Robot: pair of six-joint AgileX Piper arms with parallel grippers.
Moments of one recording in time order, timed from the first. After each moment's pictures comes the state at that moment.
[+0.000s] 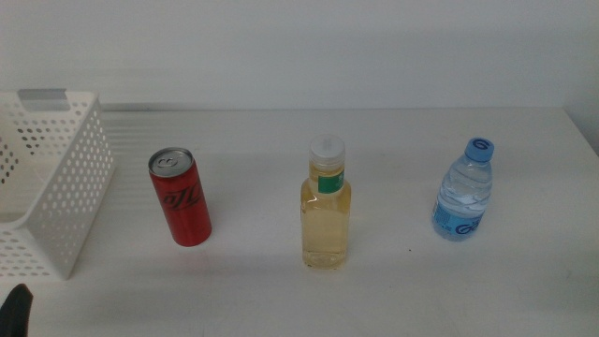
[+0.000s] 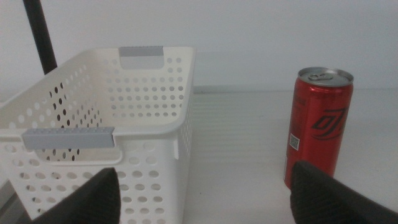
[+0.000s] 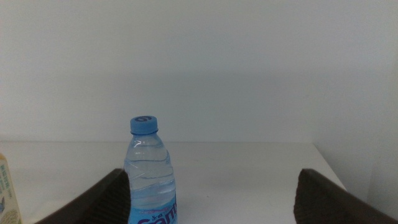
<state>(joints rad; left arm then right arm) 0.04 -0.01 0.03 0.00 0.12 0.01 0.05 -0.01 0.03 0.08 0.00 -0.03</state>
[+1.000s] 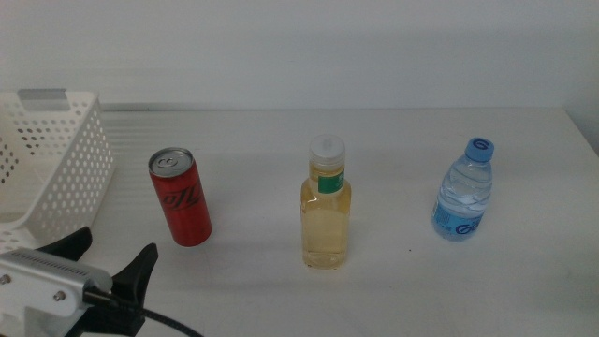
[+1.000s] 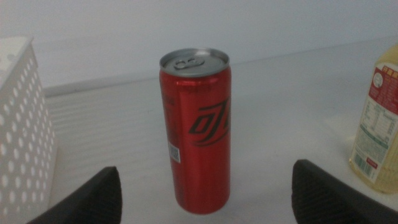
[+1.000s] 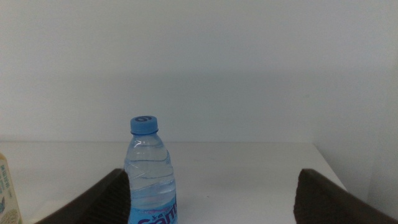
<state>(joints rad) -0.28 1.15 0.03 0.00 -0.98 0.01 0.05 -0.01 0.03 0.08 0.00 -0.03</state>
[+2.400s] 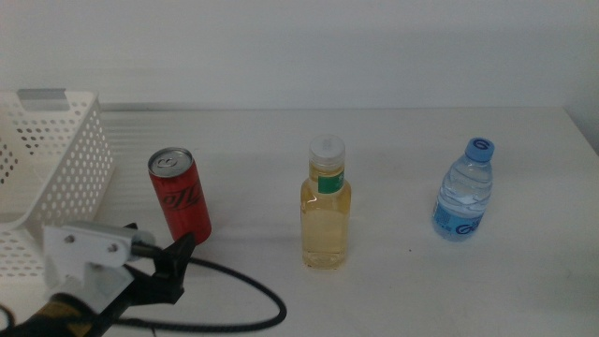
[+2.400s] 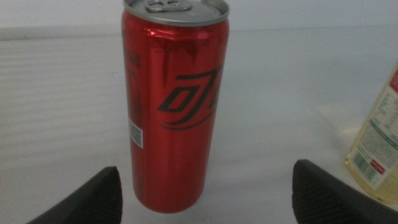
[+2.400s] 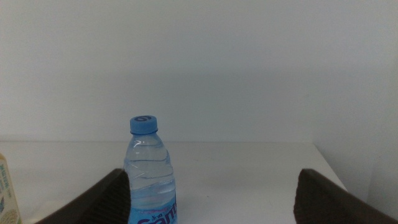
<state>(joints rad) -0.28 1.55 -0.11 0.05 -1.14 -0.16 0.05 -0.01 0.03 0.08 0.00 -0.03</state>
